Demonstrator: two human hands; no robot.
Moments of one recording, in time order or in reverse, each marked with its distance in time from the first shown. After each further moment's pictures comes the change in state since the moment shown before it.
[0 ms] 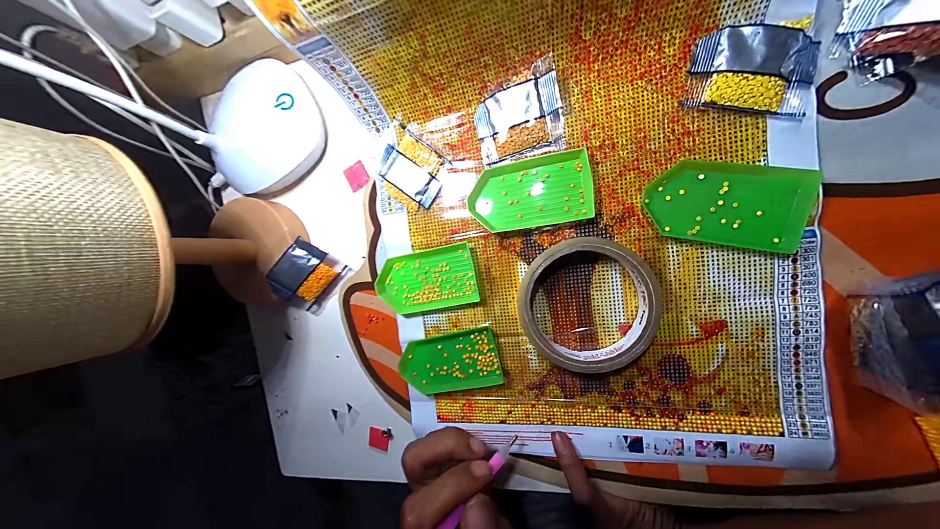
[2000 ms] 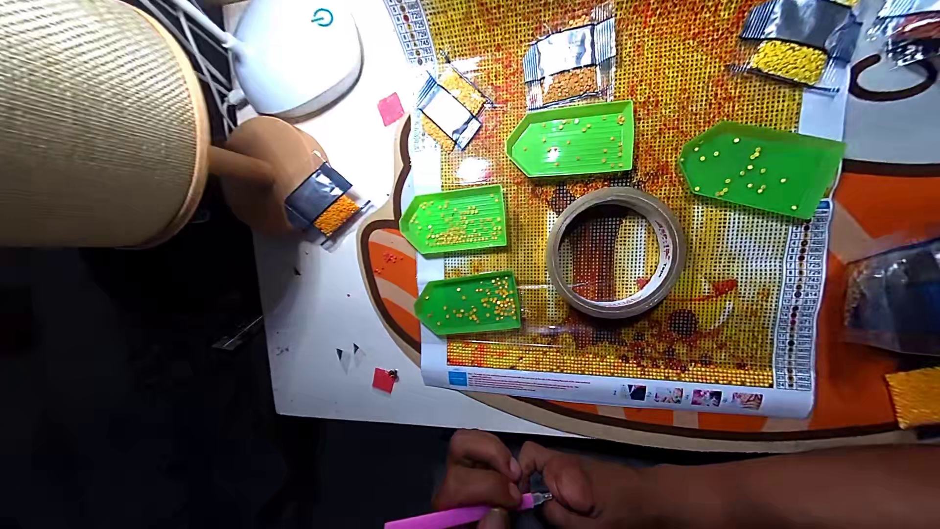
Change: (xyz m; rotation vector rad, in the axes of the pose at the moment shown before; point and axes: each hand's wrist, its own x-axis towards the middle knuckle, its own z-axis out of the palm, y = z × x) left_hand -0.061 0.016 -0.026 -0.363 -0.146 -0.310; right_hand 0.008 -0.001 -0.023 0.254 -1.114 -0.016
